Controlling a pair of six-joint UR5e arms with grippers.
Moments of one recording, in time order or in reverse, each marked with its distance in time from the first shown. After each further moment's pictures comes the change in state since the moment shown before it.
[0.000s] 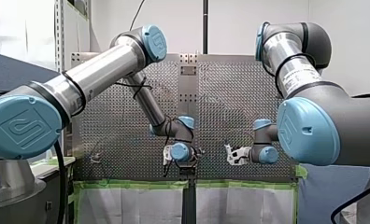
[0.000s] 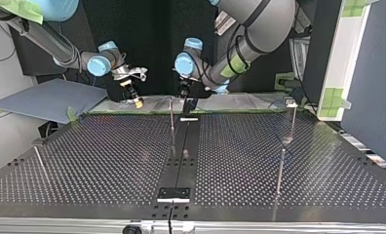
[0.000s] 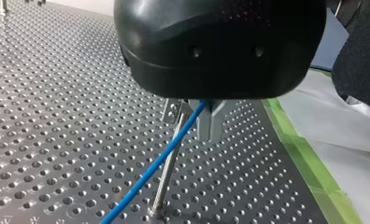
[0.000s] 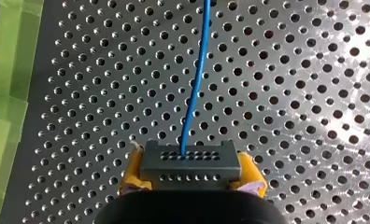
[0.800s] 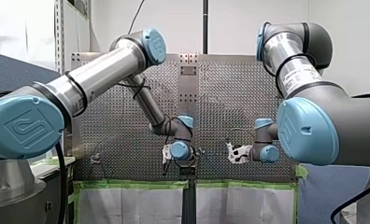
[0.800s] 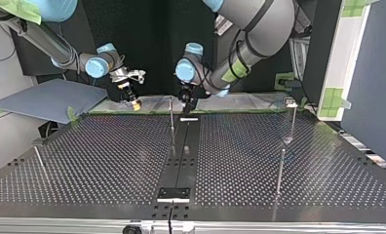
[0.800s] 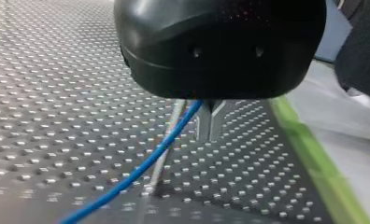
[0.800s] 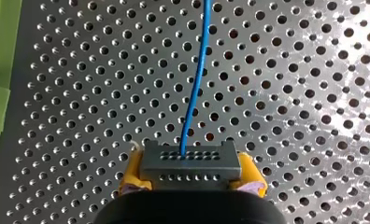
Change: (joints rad) left arm 0.023 -0.026 0.052 -0.052 0.013 -0.007; right arm -0.010 0.000 -0.018 -0.006 0.000 0.014
